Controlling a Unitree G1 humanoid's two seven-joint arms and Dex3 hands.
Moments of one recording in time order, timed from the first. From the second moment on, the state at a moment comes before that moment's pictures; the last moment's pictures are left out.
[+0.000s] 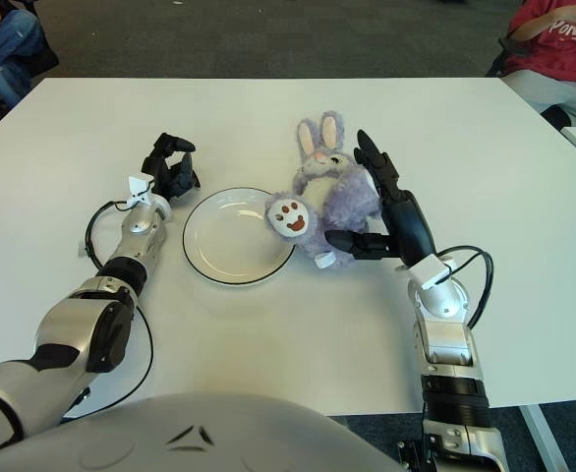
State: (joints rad) left arm -0.61 0.03 0.13 1.10 -0.03 -0.61 -0.01; right arm 0.08 -0.33 -0.12 -0.10 0.01 -0.50 0.29
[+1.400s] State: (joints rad) left arm -0.61 0.03 0.13 1.10 -0.03 -0.61 -0.03; right arm 0.05 -0.48 -0.10 -0.16 -0.06 -0.39 0.38
